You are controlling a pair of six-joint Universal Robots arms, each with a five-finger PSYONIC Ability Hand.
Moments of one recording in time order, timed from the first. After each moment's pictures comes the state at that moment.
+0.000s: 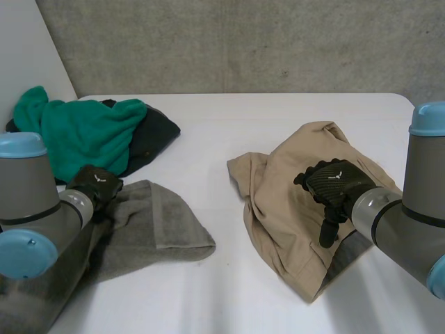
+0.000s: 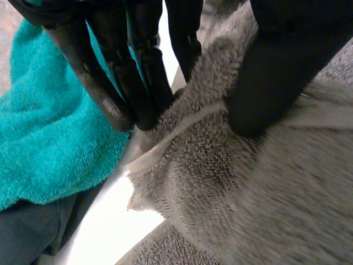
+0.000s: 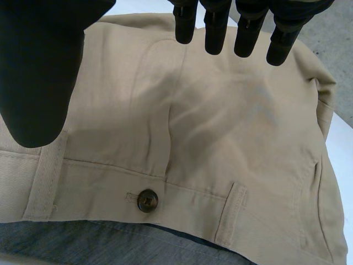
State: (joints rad) left arm 4.50 -2.07 -1.58 3.17 -1.56 3.89; right arm 2.00 -1.26 1.53 0.27 1.52 2.68; left_hand 1.06 1.01 1.00 1.02 0.81; right_hand 0.22 0.20 0.20 0.20 0.05
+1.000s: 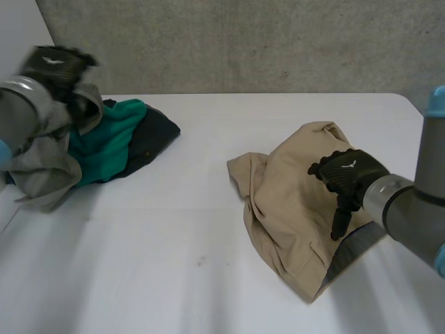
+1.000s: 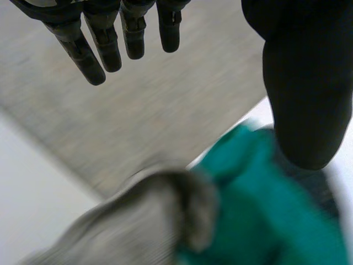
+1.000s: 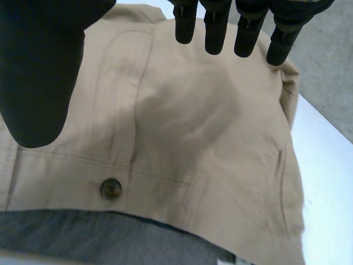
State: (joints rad) left arm 4.56 -2.07 -0.98 2.96 -1.45 3.58; right arm 1.96 -1.26 1.47 0.32 1.55 2.66; left_hand 0.19 0.21 0.21 0.20 0.05; right_hand 0.22 0.20 0.20 0.20 0.05
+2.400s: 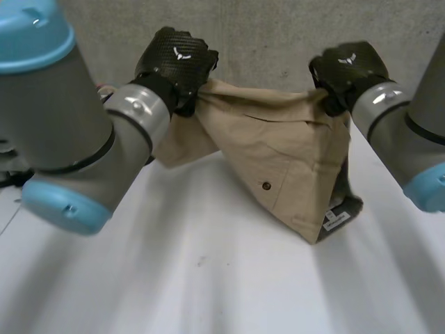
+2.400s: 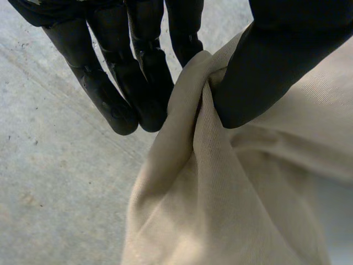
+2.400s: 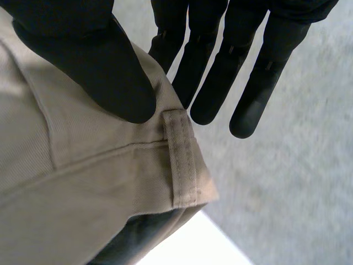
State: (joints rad) left arm 4.06 -1.95 -1.07 3.10 -1.60 3.71; right arm 2.01 -1.19 1.11 0.11 1.55 2.71; left_hand 1.14 1.20 1.19 1.20 0.99; right_hand 1.11 1.17 1.19 1.19 1.01
